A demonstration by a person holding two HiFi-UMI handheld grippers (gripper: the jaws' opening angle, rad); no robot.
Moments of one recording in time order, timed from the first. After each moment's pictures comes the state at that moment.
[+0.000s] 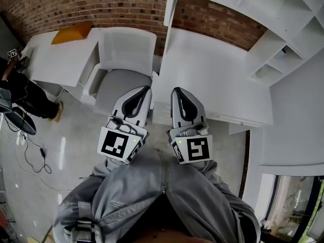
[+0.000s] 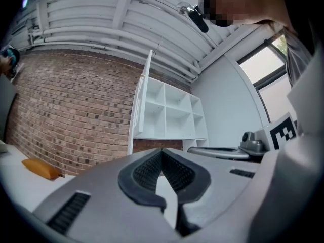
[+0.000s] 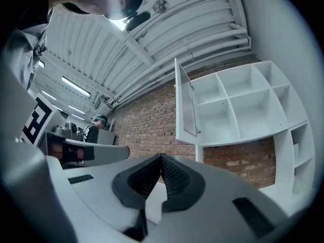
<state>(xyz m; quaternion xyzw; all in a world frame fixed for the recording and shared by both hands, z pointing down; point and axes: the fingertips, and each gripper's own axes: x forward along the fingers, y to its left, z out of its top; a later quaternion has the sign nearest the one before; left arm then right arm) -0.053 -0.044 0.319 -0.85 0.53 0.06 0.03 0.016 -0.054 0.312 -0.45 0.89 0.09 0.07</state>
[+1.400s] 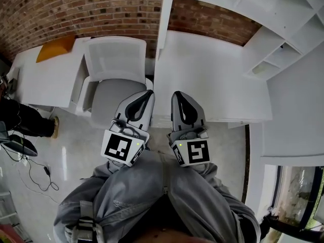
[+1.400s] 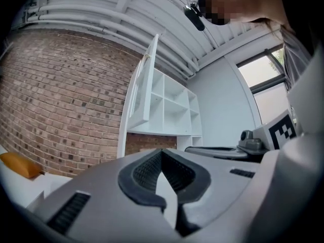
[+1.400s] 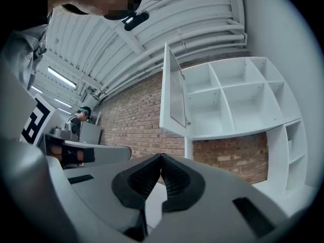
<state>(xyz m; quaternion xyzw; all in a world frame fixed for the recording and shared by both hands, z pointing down) -0.061 -0.138 0.334 -0.88 0.46 0.04 0.00 0.003 -0.140 0.327 -0.51 0.86 0.06 0.04</state>
